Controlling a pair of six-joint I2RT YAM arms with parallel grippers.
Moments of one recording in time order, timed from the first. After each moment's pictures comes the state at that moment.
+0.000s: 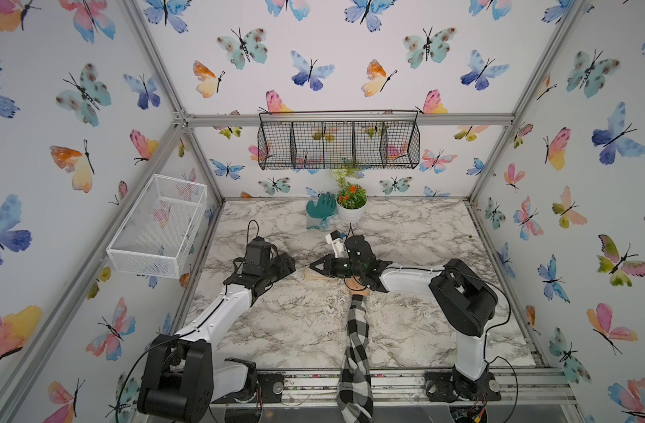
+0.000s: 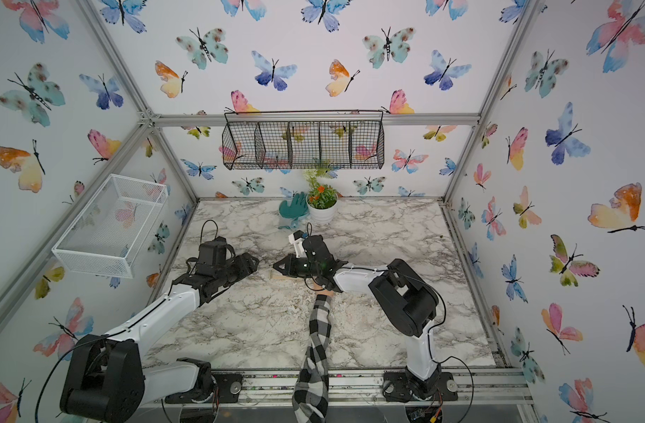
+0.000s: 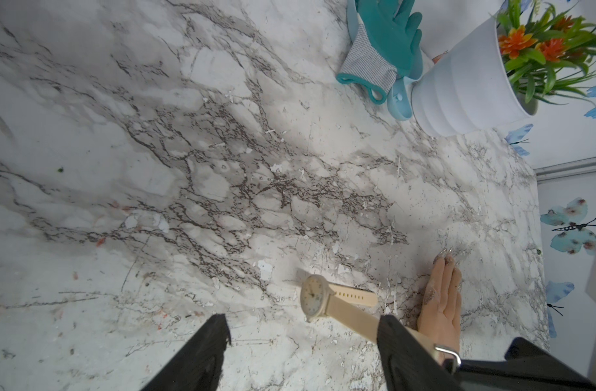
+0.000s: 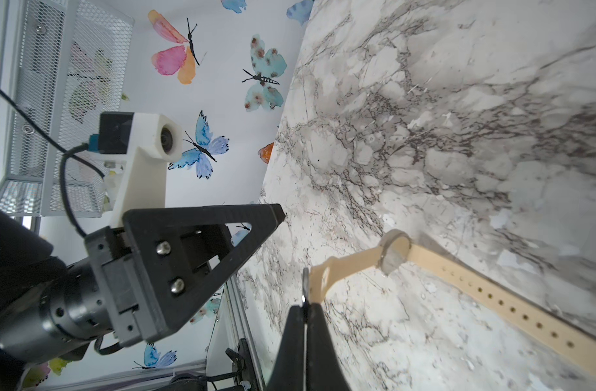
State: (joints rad) left arm -0.21 1.24 0.70 -0.22 0.15 -0.66; right arm 0.84 1.98 1.17 0.40 -0.50 0.91
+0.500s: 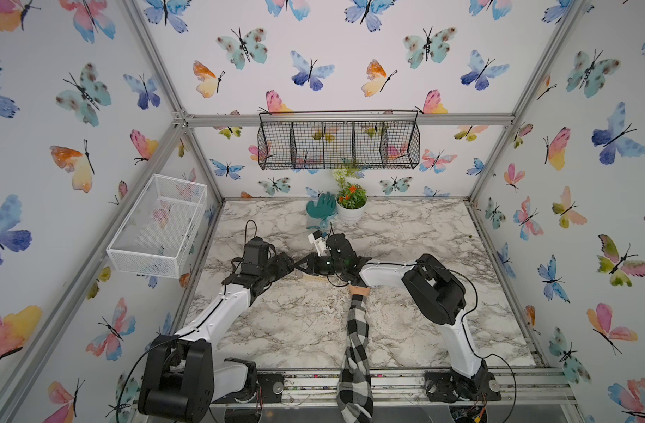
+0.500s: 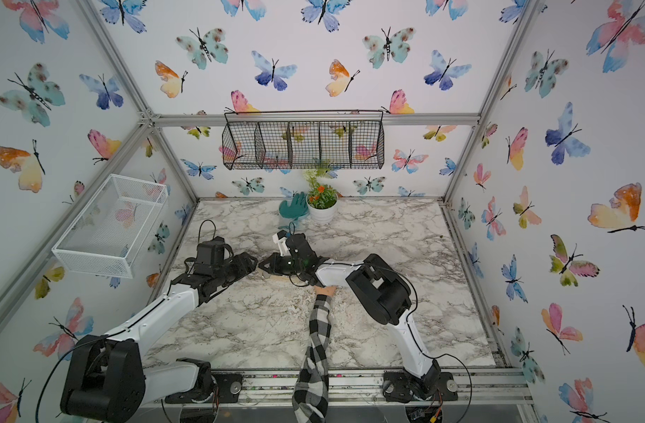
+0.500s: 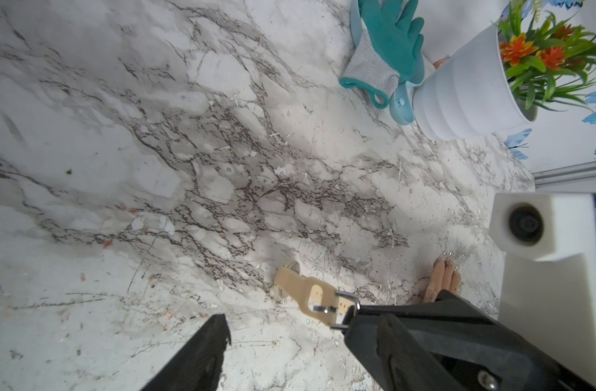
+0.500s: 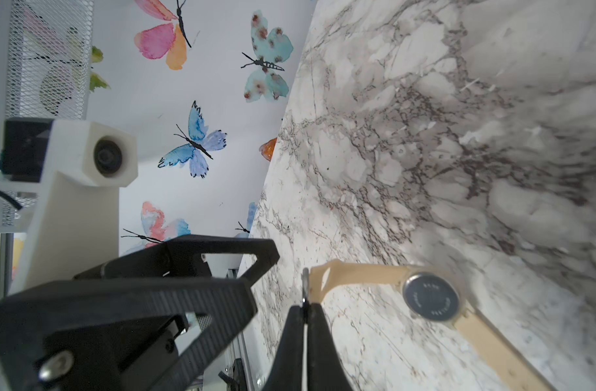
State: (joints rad) left arm -0.19 1.24 0.70 -0.22 0.16 -0.65; right arm 0.89 2.20 1.42 0.39 -0.52 0.92
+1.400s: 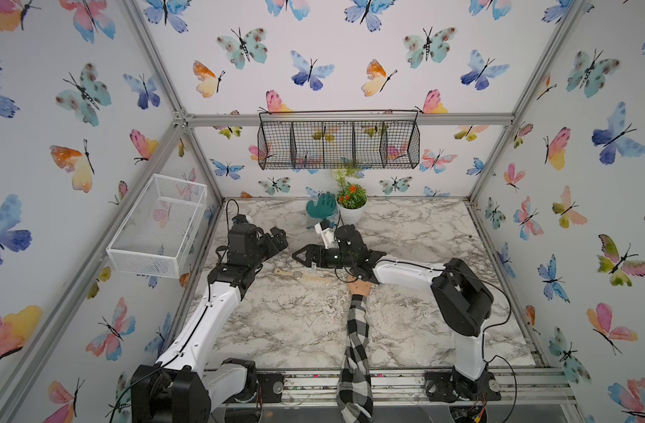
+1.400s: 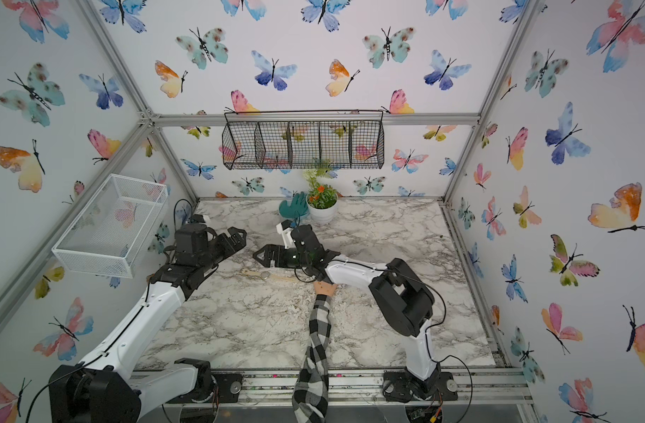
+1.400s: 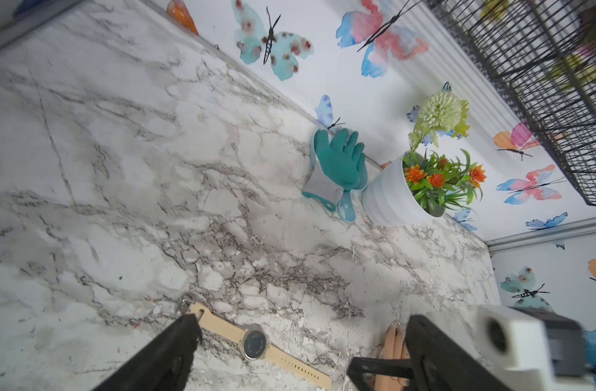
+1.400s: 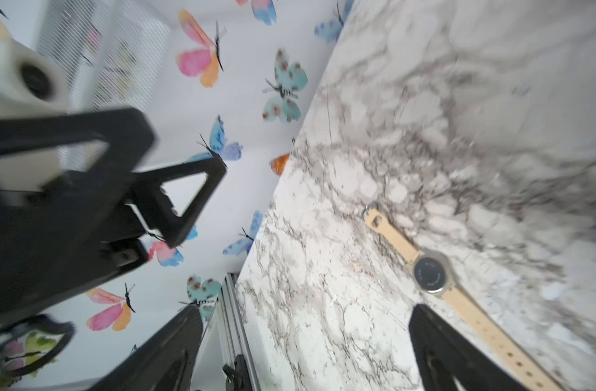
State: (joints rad) left arm -0.16 1.14 0.91 -0.28 0.02 -0.62; right arm 0.83 1.88 1.32 0.19 -0.41 0.75
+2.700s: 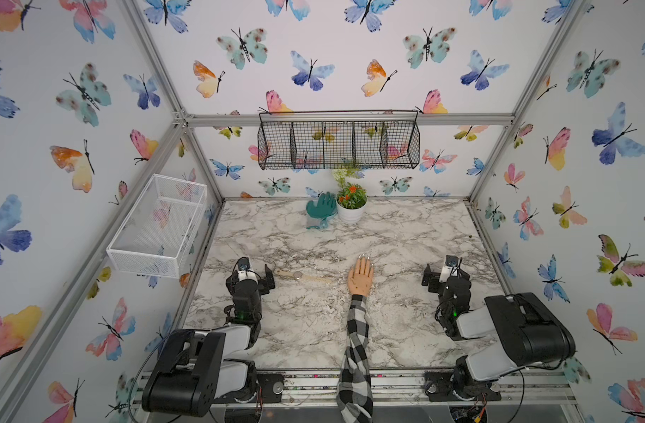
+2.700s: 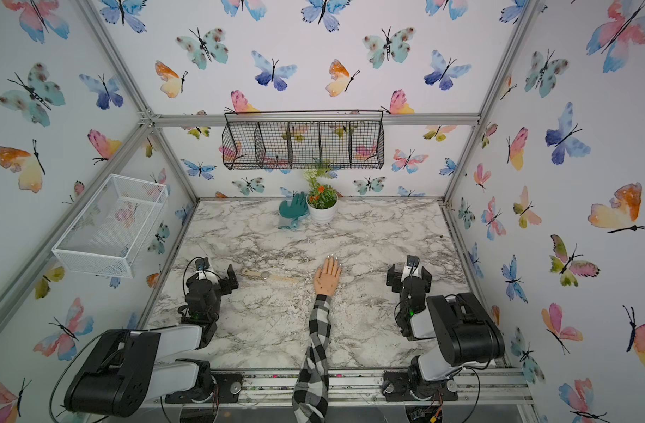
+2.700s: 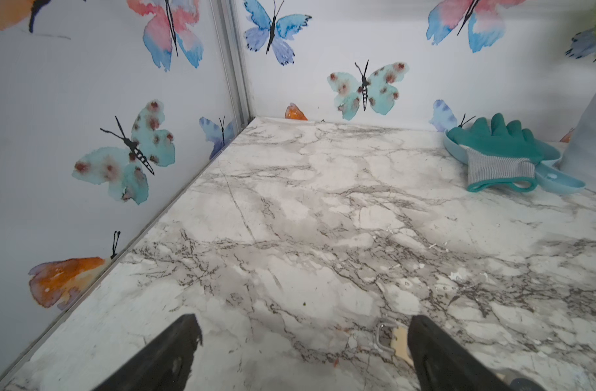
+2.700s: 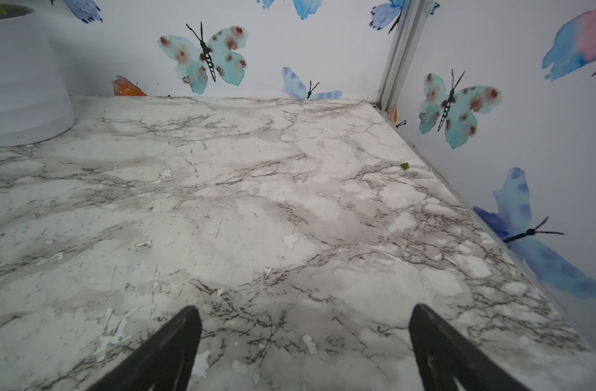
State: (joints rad) left arm -0.12 1.31 0.14 0.93 -0.33 -0.07; right arm 0.16 1.59 0.16 1.15 0.29 -0.03
